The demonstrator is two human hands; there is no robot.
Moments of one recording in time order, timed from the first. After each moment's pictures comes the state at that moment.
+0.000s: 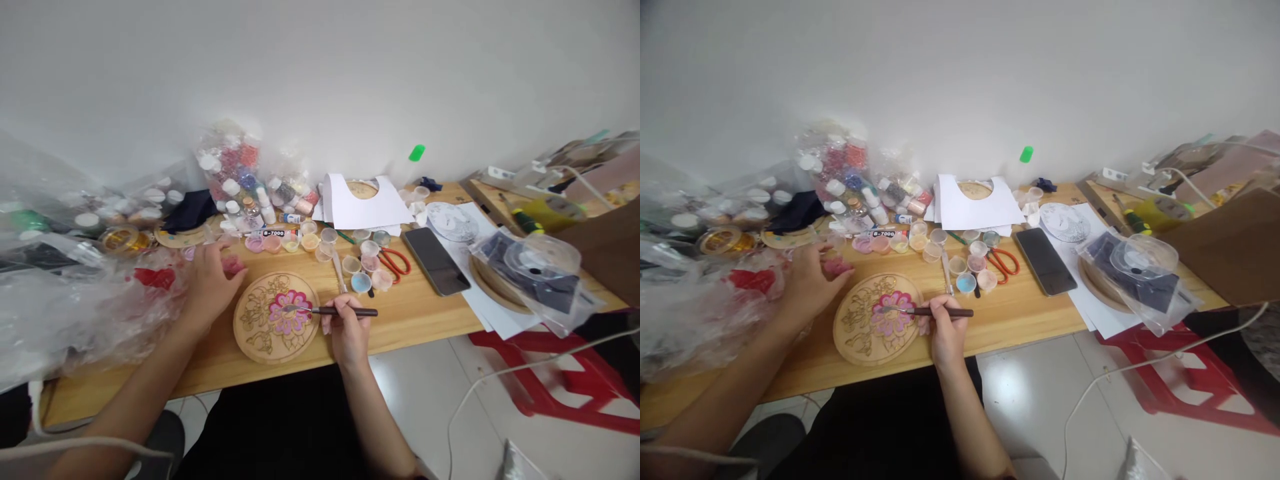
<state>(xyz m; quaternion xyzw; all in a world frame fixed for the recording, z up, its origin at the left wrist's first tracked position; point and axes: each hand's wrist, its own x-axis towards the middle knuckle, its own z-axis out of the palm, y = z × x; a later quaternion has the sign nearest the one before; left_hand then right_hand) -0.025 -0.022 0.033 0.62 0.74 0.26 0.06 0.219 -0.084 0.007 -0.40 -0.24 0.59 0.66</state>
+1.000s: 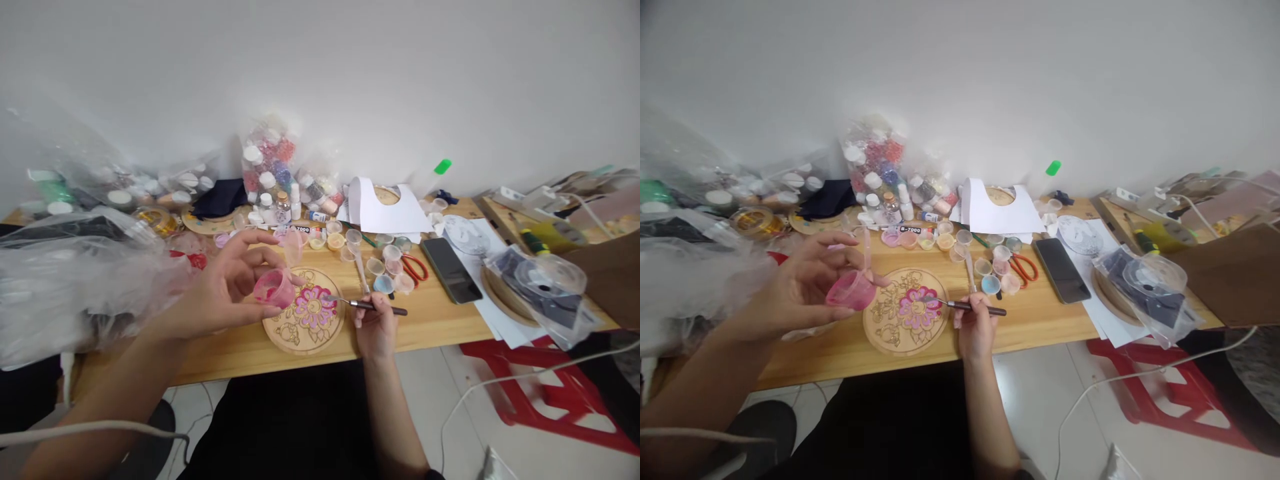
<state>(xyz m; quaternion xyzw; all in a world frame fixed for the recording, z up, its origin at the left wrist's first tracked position) -0.027 -0.060 0.110 0.62 0.30 0.45 0.56 0.223 -0.078 0.007 -0.39 -0.26 0.54 0.70</state>
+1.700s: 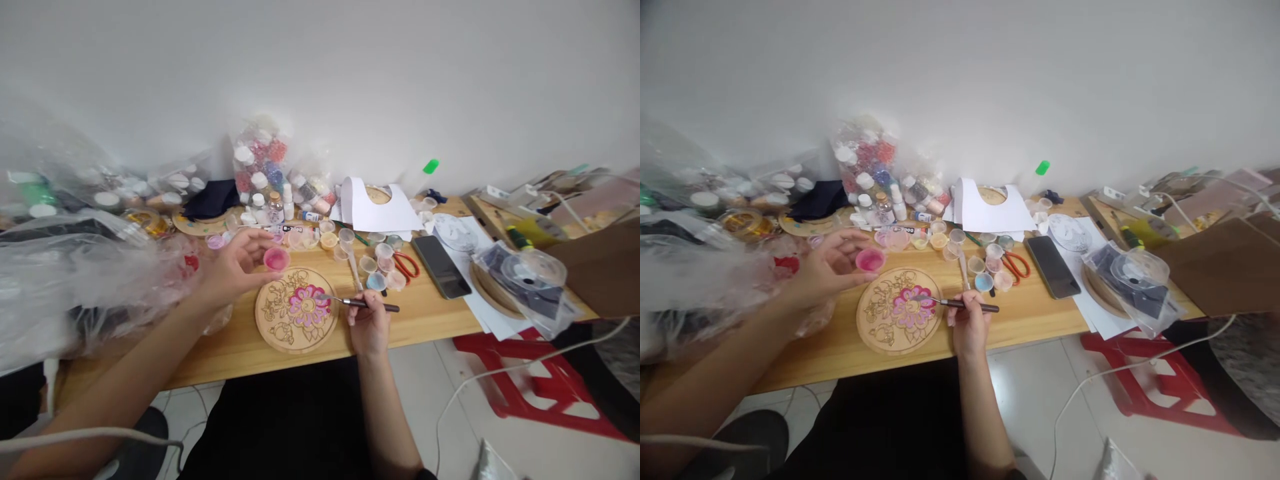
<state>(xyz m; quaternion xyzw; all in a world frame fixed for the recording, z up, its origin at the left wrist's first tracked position) -0.023 -0.028 0.063 0.60 0.42 0.49 0.46 0.223 -0.079 0.007 -0.39 -0.26 0.53 0.70</state>
